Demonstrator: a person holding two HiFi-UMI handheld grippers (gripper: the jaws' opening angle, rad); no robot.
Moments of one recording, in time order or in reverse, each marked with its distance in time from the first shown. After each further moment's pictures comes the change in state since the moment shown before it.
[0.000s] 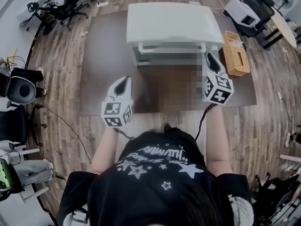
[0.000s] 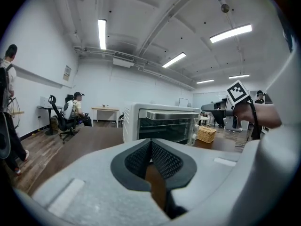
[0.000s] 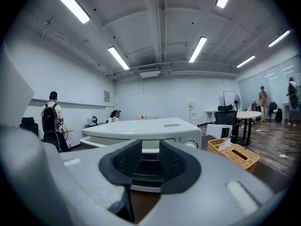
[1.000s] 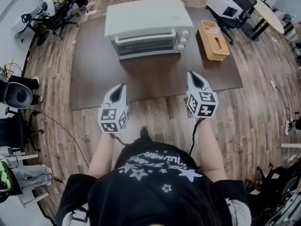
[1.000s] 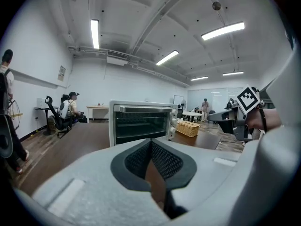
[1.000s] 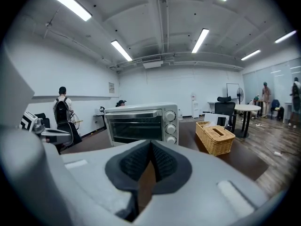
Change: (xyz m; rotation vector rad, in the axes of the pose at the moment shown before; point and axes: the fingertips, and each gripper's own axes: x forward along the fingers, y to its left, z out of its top) left arm -0.062 -0.111 -0.024 0.030 0.038 -0.044; right arm -0.148 -0.029 -0.078 -0.013 0.137 0.053
